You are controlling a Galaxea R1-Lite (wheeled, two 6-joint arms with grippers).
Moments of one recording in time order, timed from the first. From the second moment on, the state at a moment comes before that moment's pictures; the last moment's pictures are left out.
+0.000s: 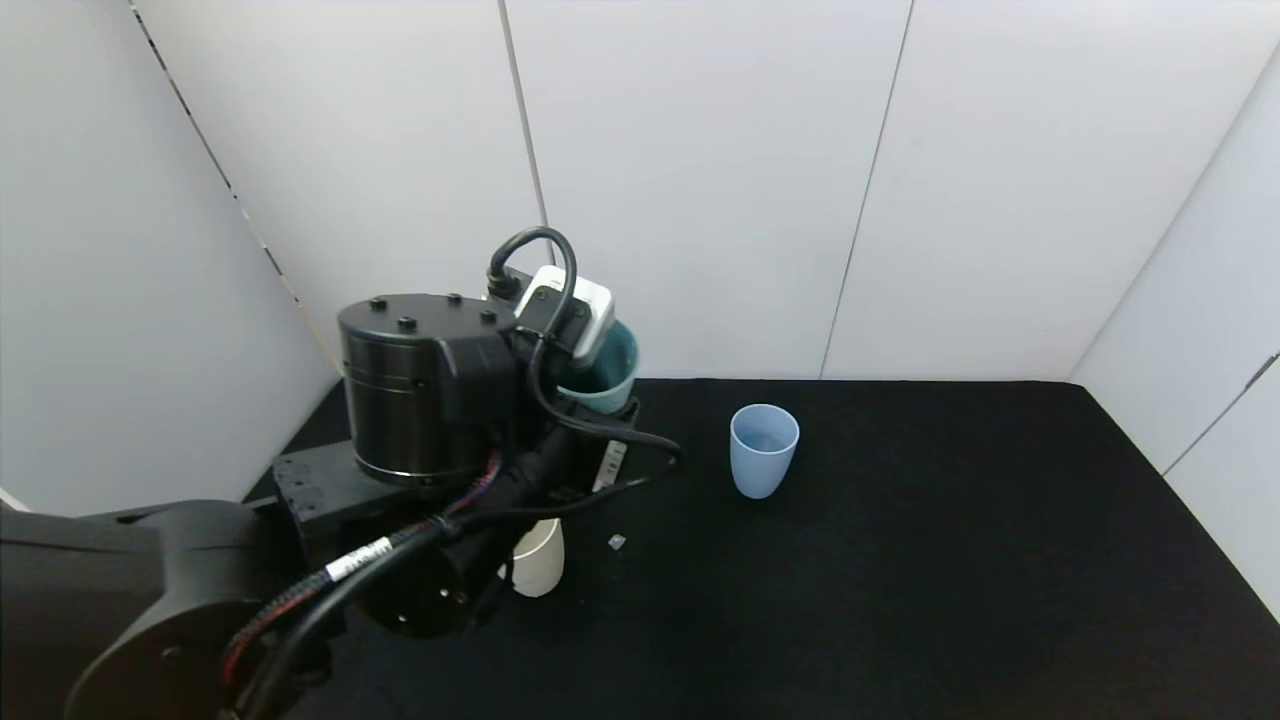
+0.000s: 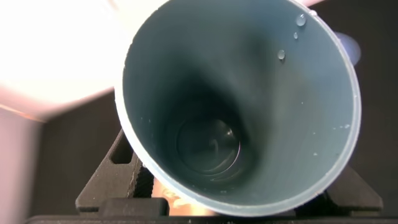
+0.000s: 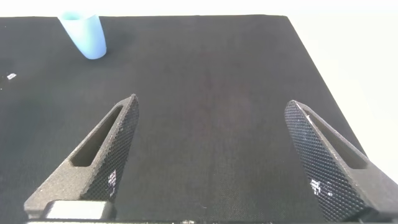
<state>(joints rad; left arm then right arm) -0.80 1.70 -0.90 -0.60 0.59 0.15 0.00 0.00 0.00 0.00 -0.02 0.05</state>
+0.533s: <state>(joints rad) -0.96 1.89 -0.90 -0.61 0.68 -0.31 0.00 0.00 0.00 0.00 -0.02 0.05</state>
